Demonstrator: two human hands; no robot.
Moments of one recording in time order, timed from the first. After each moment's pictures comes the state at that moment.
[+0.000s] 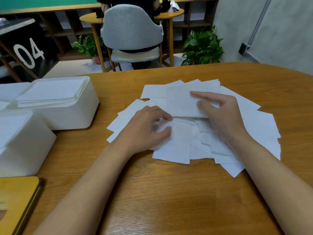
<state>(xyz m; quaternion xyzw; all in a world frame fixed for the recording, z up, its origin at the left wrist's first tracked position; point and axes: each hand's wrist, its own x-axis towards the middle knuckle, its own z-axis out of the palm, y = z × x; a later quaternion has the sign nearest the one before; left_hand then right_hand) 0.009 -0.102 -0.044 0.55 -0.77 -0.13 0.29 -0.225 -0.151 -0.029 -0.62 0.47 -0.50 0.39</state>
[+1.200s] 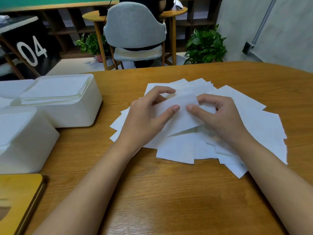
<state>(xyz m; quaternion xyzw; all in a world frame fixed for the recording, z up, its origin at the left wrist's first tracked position) 0.000 -0.094 -0.021 0.51 -0.70 -0.15 0.48 -0.215 -0.141 -0.025 -0.69 0.40 -0.46 0.40</state>
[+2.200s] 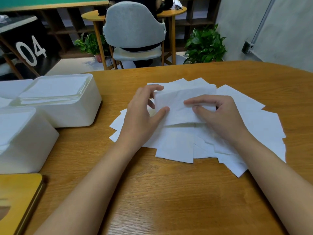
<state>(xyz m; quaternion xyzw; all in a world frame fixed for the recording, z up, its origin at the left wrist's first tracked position) 0.005 -0.101 -0.033 0.58 -0.66 -0.12 0.45 -0.221 -0.145 -0.028 -0.70 0.42 -0.44 0.38</state>
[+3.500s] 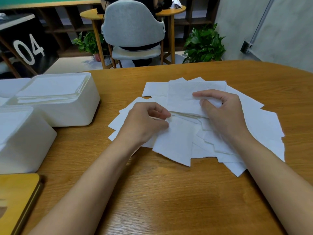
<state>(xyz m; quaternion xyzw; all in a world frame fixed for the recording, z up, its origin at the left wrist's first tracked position) -0.002 -0.090 -0.020 0.66 -0.55 -0.34 0.39 -0.220 -0.152 -0.034 -0.63 0.49 -0.49 0.34</state>
